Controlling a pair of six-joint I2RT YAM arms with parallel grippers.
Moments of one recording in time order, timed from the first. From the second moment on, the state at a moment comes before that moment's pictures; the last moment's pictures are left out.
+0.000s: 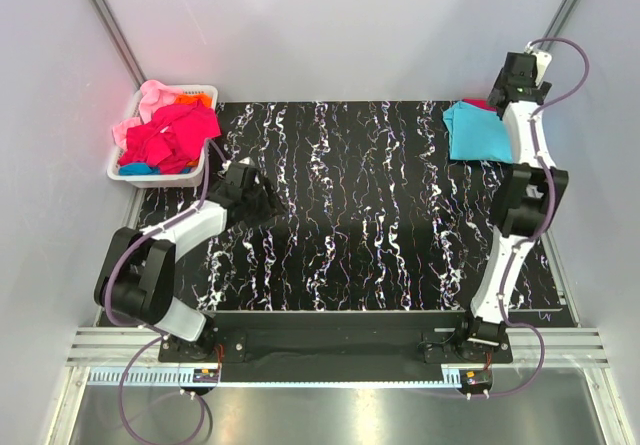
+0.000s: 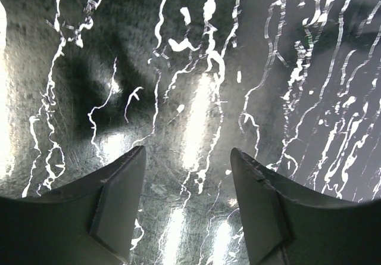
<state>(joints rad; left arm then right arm) -0.33 1.51 0.83 -0.21 0.10 -0.71 -0.18 2.26 2.18 -0.51 0.47 0.18</state>
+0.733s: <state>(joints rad) -0.44 1.26 0.82 -0.33 -0.12 -0.65 0.35 1.46 1.25 -0.47 0.22 0.33</state>
